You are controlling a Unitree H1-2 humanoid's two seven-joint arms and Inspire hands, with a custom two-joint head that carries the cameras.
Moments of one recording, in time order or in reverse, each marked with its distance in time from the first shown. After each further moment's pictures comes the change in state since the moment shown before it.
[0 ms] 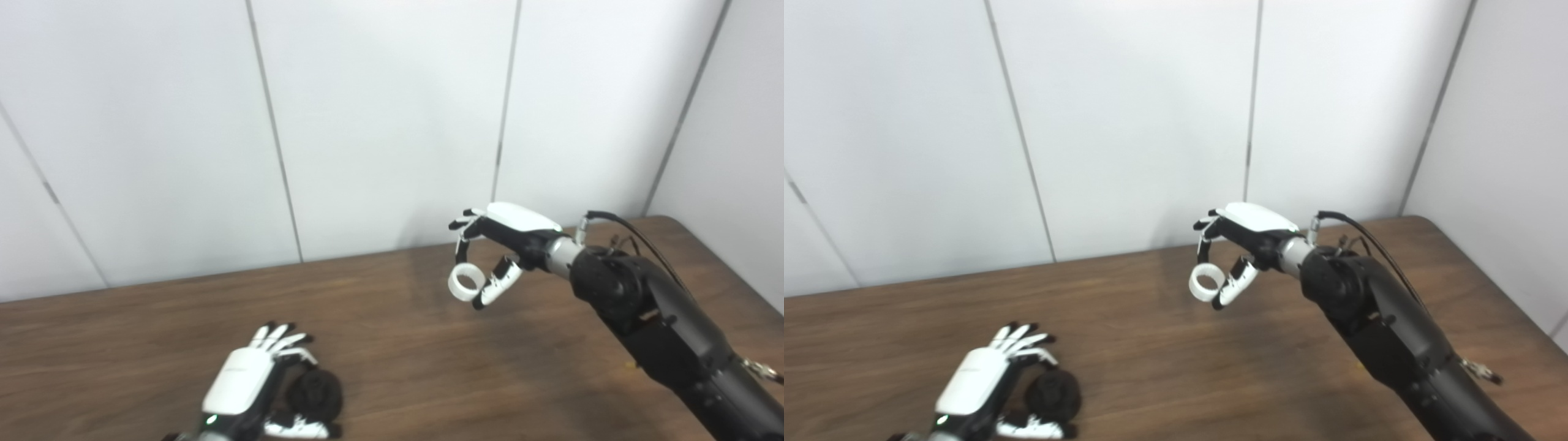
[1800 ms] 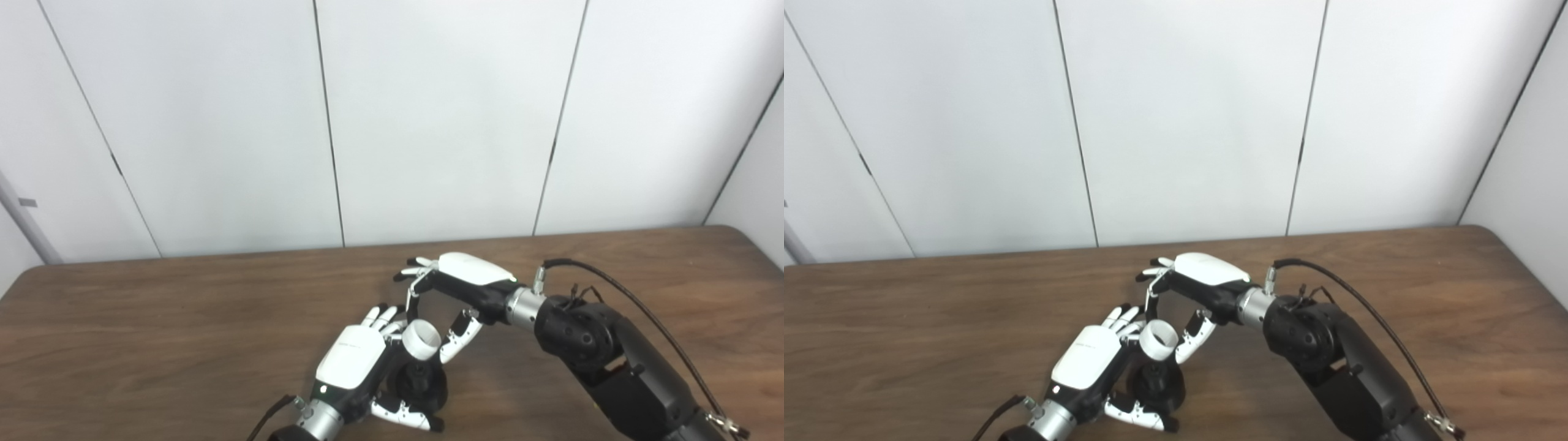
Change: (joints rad) left arm 0.004 -0.111 -0.115 -0.057 0.032 0.038 -0.025; right arm 0.033 0.207 0.096 0.046 -0.006 -0.164 0.030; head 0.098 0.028
